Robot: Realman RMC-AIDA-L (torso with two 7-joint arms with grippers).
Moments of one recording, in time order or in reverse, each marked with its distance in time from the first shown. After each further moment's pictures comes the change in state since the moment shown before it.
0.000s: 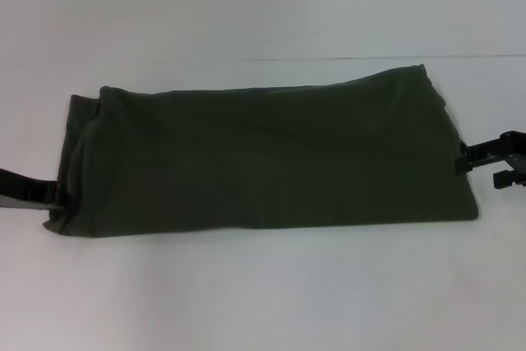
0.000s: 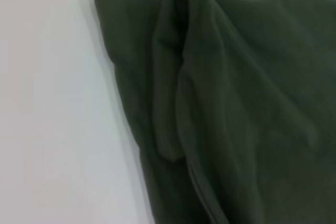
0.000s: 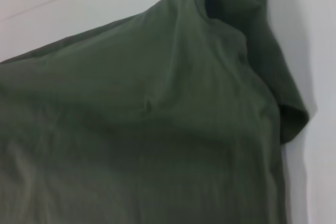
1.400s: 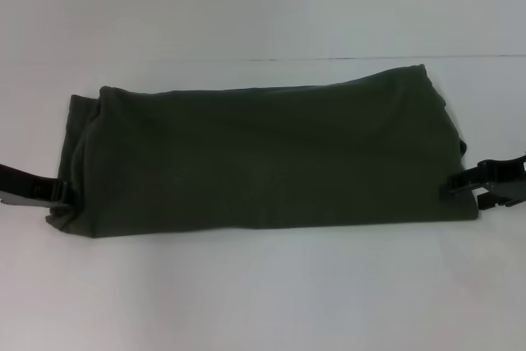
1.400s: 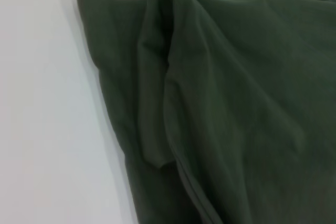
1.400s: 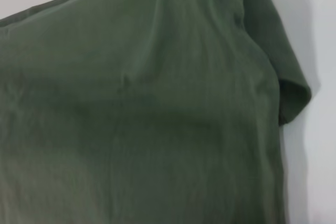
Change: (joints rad) left arm -0.006 -0.004 0.008 -0.002 -0.013 0.002 0.005; right arm -0.012 0.048 -0.092 0.056 -0.003 0.136 -0.012
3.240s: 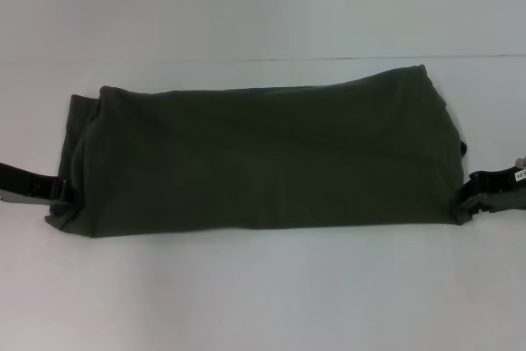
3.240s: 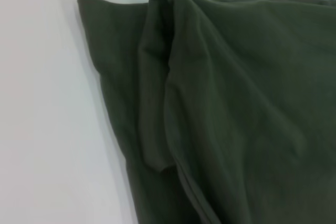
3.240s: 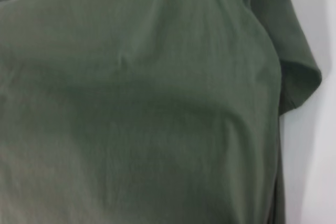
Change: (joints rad) left arm 0.002 0.000 -0.006 0.002 -0.006 -0.003 0.011; right arm 0.006 0.024 -0.010 0.000 -0.039 0.006 0.012
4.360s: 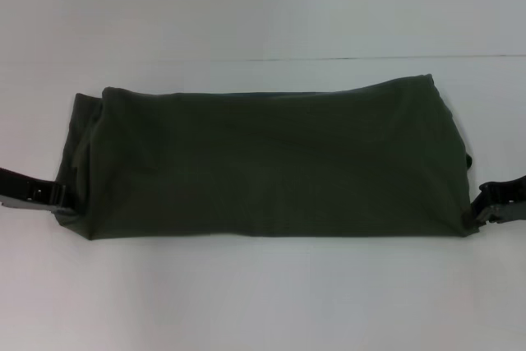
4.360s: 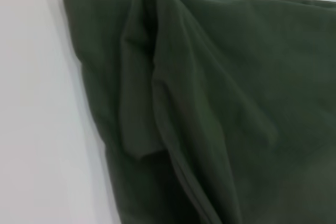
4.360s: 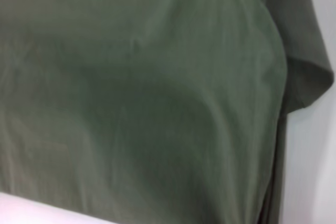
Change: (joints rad) left arm 0.006 0.009 -0.018 0.012 -0.020 0.075 0.028; right arm -0.005 -0.023 -0.002 -0.017 0.000 -0.111 -0.025
